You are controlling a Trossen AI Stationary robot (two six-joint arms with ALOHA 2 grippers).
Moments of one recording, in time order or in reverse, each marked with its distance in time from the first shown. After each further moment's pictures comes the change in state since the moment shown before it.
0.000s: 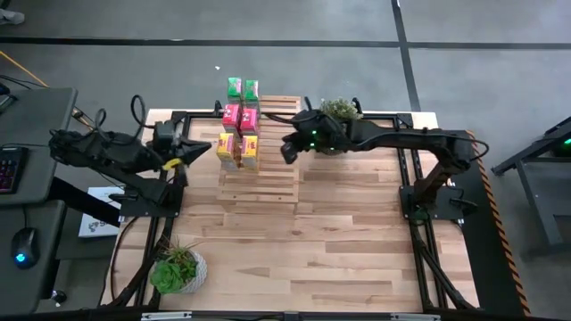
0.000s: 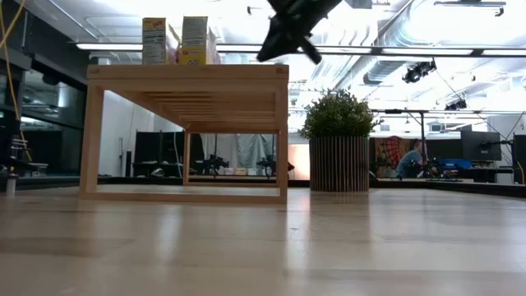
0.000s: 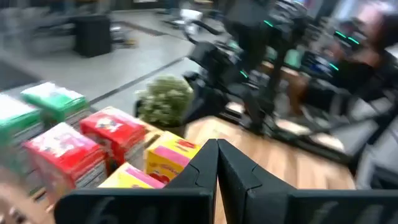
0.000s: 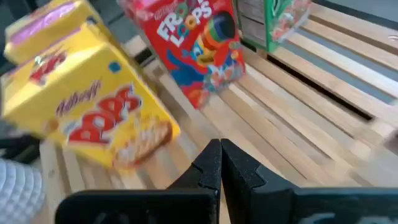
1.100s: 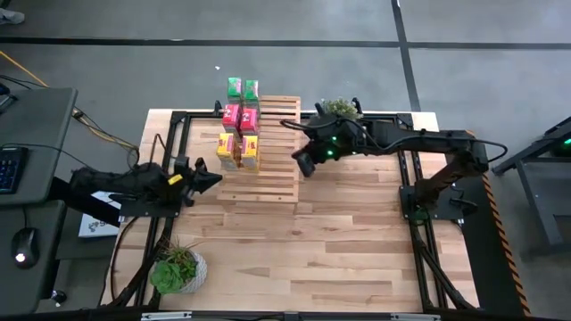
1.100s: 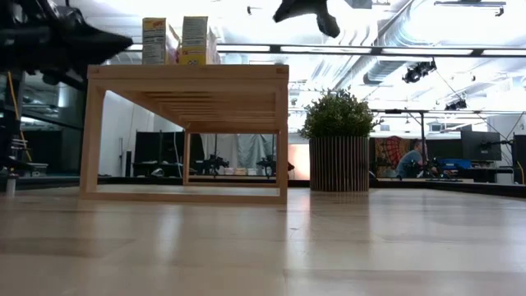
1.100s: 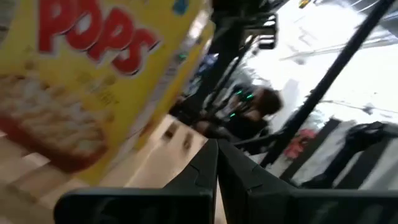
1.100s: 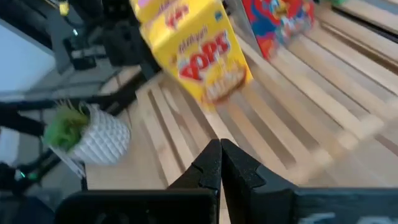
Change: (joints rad) left arm 0.244 -0.671 -1.059 0.804 0.525 -0.180; right arm 0.076 -0.147 0.000 -0.150 -0.175 0.105
